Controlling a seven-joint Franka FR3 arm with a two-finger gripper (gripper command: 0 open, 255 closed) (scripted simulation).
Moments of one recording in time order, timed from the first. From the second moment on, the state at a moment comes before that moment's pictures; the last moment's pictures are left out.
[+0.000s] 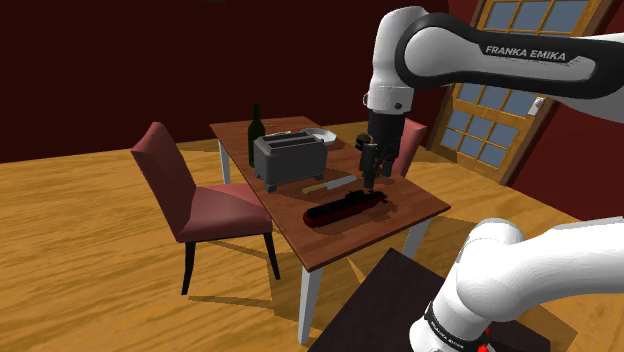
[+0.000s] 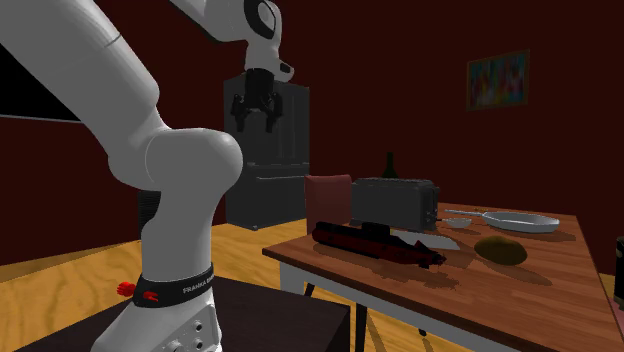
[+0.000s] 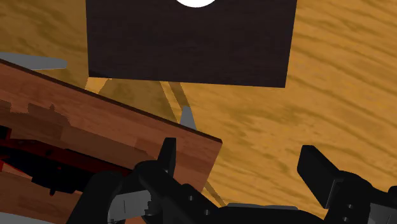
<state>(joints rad) 0.02 -0.80 0.01 -2.39 0.07 1.47 0.03</state>
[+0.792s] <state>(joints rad) -0.01 -0.74 -0.18 -2.55 -0.11 1.74 -0.28</state>
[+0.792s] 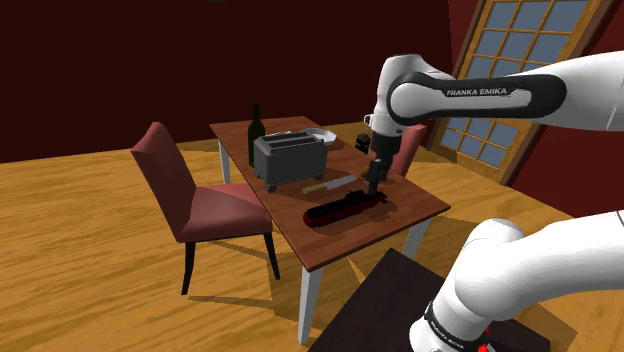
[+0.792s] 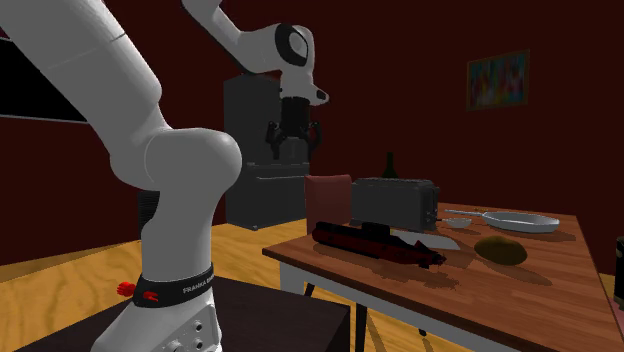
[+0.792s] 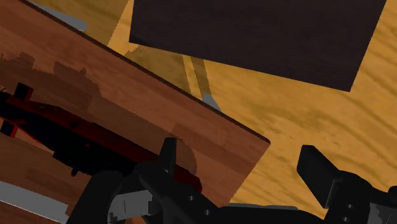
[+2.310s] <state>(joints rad) 0.06 0.03 -0.61 -2.33 0.08 2.42 -1.13</state>
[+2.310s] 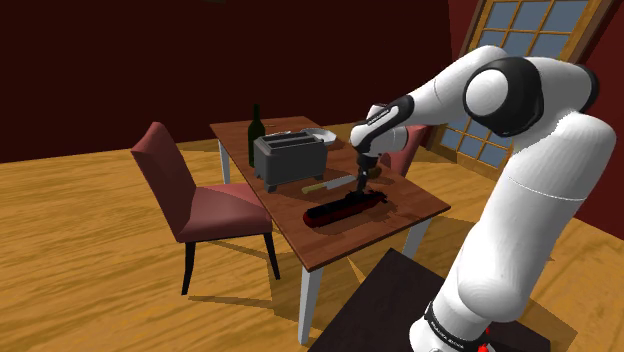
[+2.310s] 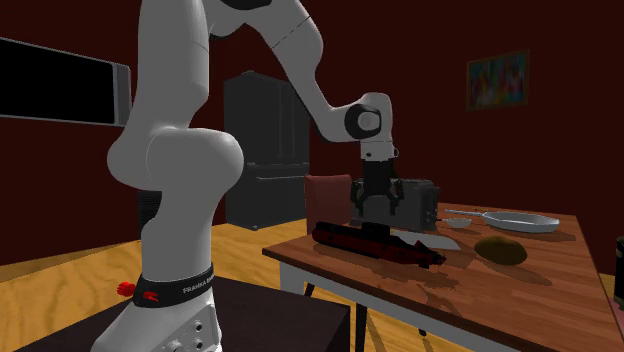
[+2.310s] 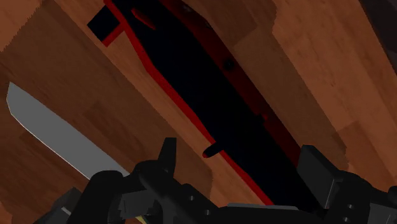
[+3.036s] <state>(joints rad) 0.04 0.14 -0.59 -2.34 0.19 2.52 -1.21</state>
